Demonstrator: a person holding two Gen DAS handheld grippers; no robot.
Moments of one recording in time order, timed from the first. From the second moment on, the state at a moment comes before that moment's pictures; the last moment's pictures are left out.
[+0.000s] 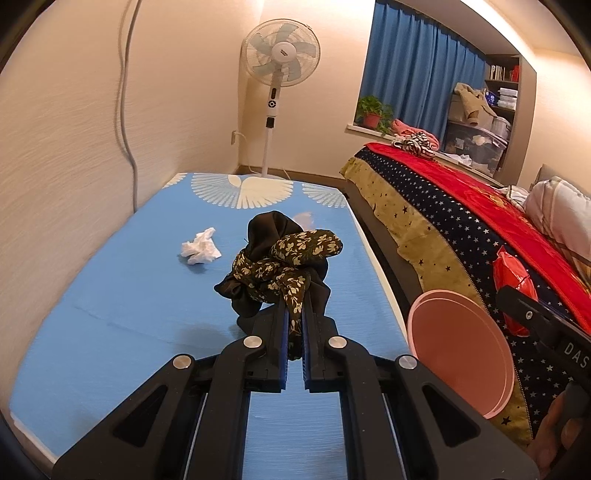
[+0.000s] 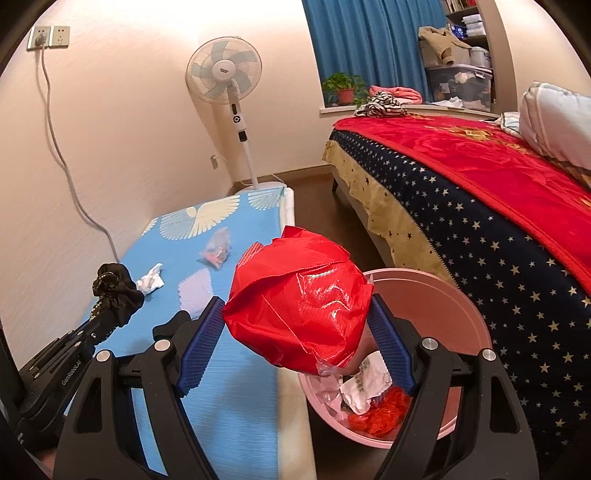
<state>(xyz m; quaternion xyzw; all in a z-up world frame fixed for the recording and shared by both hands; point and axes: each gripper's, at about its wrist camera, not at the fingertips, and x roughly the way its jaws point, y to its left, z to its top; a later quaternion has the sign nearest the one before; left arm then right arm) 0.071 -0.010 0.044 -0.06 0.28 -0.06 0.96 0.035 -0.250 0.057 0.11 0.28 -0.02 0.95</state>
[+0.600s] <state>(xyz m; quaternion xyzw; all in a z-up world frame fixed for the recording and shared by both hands) 0.074 -0.028 0.043 -0.06 0.28 -0.09 0.95 0.033 -0.264 0.056 0.11 0.28 -0.04 0.95</state>
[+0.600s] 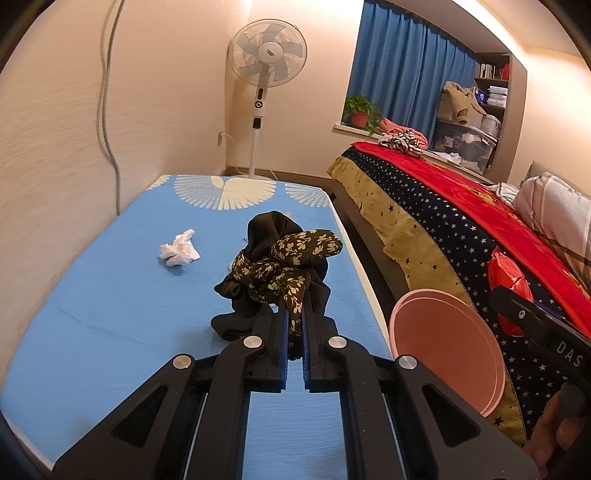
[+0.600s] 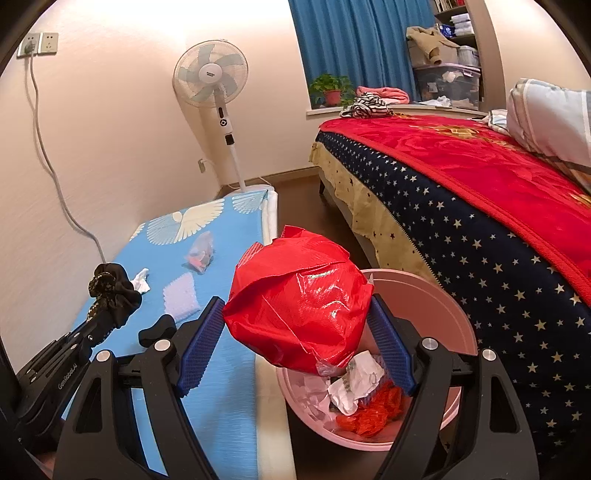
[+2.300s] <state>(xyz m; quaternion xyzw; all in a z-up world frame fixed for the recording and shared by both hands) 0.091 -0.150 0.032 -0.02 0.29 -0.24 0.93 0.022 -0.346 0.043 0.14 0.28 -0.20 0.93</state>
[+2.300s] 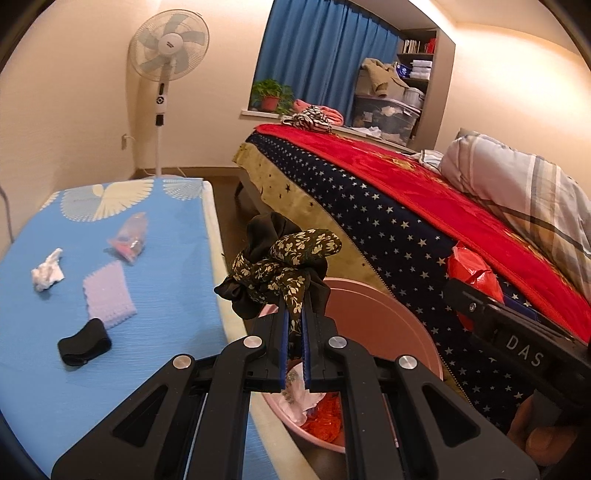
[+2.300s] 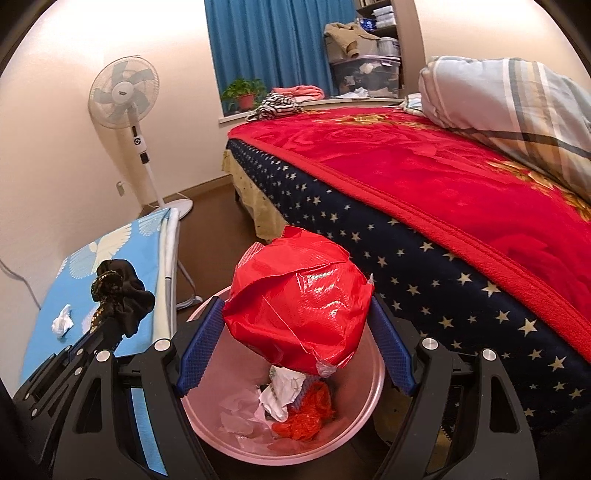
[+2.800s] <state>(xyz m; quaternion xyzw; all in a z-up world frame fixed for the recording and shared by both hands) 0.100 -0.168 0.025 -0.02 0.29 -0.27 0.92 0.021 -0.354 0.041 0.15 0.27 -0.21 0.93</state>
